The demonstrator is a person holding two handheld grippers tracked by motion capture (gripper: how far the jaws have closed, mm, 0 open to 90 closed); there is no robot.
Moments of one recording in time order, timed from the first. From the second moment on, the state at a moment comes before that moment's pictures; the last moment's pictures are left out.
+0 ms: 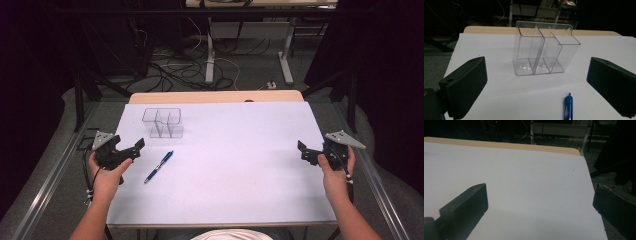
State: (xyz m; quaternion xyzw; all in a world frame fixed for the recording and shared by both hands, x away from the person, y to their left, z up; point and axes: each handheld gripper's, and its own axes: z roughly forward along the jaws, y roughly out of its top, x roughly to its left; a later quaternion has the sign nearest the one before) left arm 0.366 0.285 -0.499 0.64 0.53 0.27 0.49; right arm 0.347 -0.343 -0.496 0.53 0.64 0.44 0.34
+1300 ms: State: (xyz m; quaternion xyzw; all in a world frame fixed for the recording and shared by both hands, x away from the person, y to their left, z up) left arm 0.445 0.295 -0.454 0.63 0.55 0.27 0.47; right arm 0.348 -0.341 -0.501 0.54 0.65 0.43 0.33
